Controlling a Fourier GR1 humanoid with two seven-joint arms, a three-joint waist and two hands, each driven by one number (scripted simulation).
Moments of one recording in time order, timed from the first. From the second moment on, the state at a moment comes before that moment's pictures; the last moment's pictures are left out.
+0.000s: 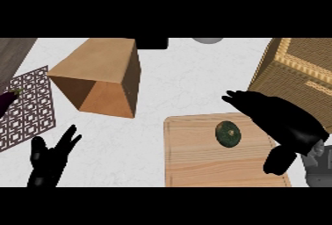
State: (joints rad) left arm 0.14 0.38 -0.17 -1.47 0.26 0.16 0.24; right arm -0.38 -0.61 0.37 -1.87 0.45 0.64 0.42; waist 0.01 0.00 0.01
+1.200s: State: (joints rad) left arm 0.15 0.32 -0.11 -1.47 0.17 0.12 0.24; right arm -0.32 -0.43 0.40 -1.60 0.79 0.49 0.16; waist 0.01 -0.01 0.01
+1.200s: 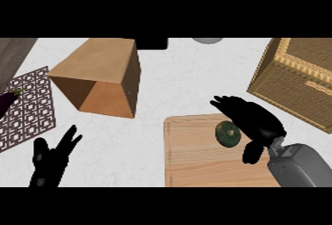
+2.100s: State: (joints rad) left arm 0.14 0.28 -0.07 -1.45 0.14 0.07 0.24; right arm -0.31 -0.35 0.39 -1.43 0.94 0.45 0.09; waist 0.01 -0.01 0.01
